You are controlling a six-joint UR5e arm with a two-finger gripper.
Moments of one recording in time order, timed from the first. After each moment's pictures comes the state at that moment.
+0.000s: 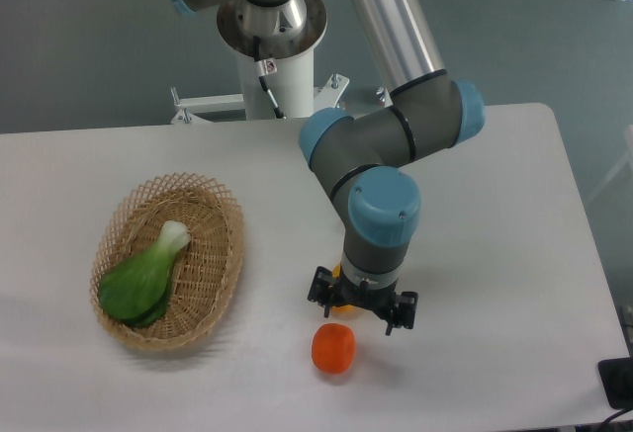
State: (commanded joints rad) arm 2.38 -2.14 -1.48 -1.00 1.48 0.72
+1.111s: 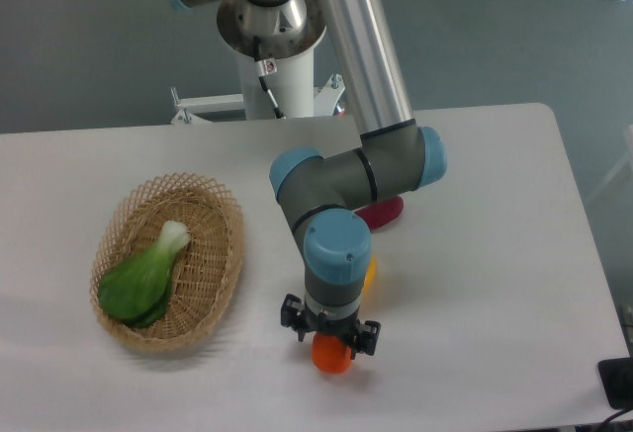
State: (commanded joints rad) arm 2.33 -2.21 -1.49 -0.89 1.52 0.69
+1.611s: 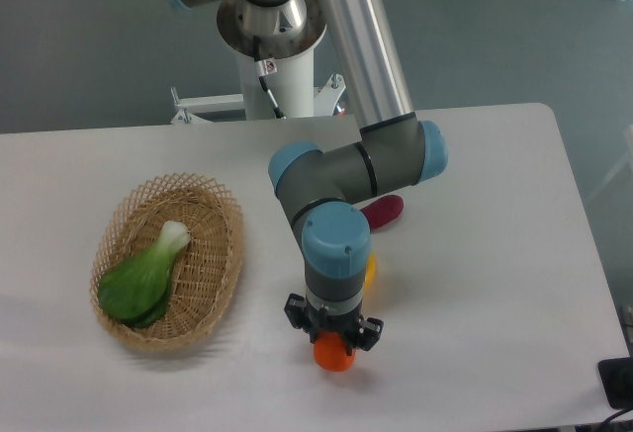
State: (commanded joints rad) arm 2.33 -2.16 -1.49 -0.90 1.53 0.70
